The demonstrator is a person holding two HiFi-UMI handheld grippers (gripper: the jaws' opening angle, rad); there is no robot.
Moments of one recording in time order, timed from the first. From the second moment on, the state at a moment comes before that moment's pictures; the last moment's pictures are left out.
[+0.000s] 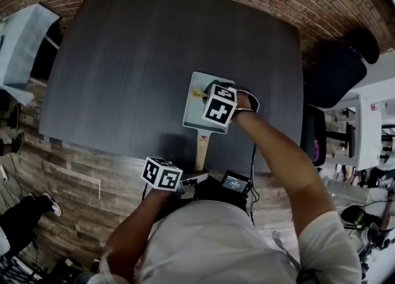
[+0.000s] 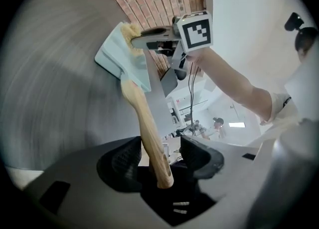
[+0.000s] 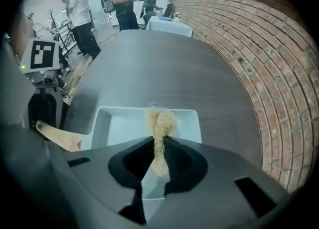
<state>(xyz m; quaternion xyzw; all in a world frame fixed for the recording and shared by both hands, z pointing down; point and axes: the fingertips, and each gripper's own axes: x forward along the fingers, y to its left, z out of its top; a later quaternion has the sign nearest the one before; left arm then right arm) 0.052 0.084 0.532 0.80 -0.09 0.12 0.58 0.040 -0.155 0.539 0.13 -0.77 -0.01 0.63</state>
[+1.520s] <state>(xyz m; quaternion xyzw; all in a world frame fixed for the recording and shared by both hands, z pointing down) 0.065 0.080 0.550 0.76 -0.12 0.12 0.62 0.038 -0.140 0.575 0.11 -0.73 -0.03 0.67</state>
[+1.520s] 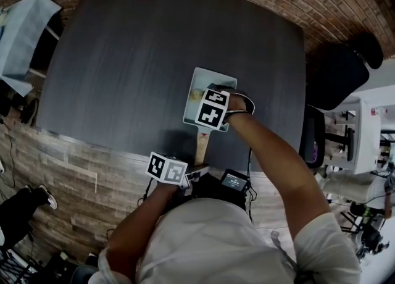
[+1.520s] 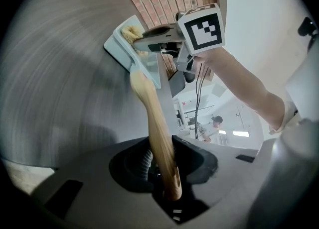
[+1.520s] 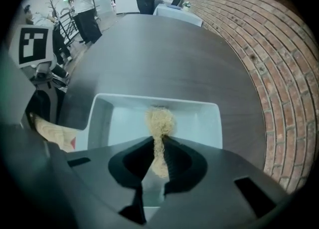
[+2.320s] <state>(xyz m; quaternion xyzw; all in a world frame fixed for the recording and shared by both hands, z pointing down) 0.065 0.079 0.549 0.76 -0.12 0.12 0.62 0.028 -0.080 0.574 0.02 -0.75 0.05 0.66</state>
